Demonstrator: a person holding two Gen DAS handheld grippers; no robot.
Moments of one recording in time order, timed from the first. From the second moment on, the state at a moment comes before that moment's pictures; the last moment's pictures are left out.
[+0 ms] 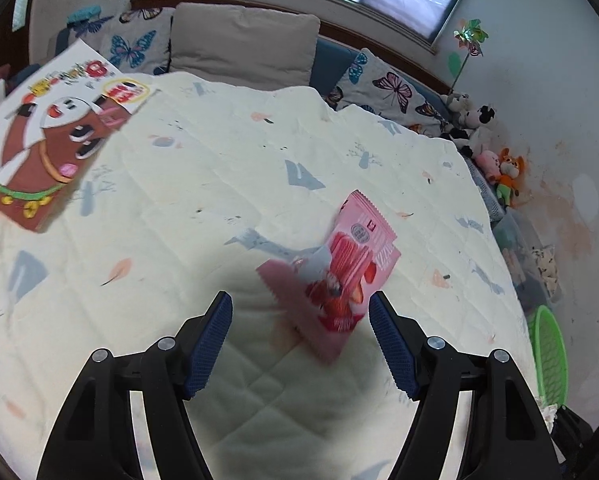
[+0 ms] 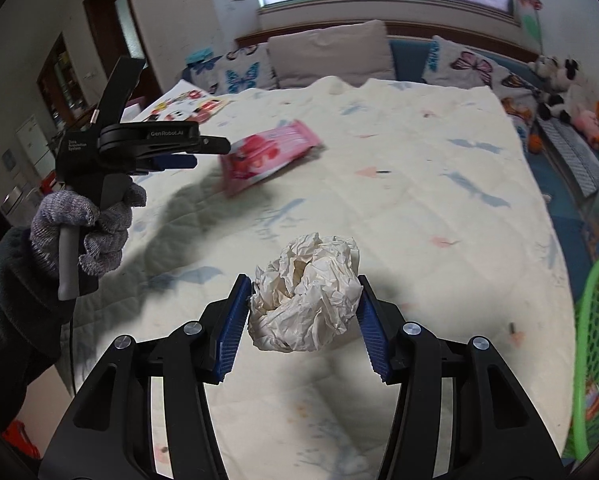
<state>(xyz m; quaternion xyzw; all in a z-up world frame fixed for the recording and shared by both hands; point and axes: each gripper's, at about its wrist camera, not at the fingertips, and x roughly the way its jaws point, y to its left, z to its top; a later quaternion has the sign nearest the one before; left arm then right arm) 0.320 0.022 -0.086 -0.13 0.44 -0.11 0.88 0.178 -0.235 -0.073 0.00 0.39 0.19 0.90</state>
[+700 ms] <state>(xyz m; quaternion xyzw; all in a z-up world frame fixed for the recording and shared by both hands) 0.354 0.013 -0.113 -0.16 0.44 -0.13 0.87 0.187 -0.254 -0.081 0.01 0.41 0.17 0.90</state>
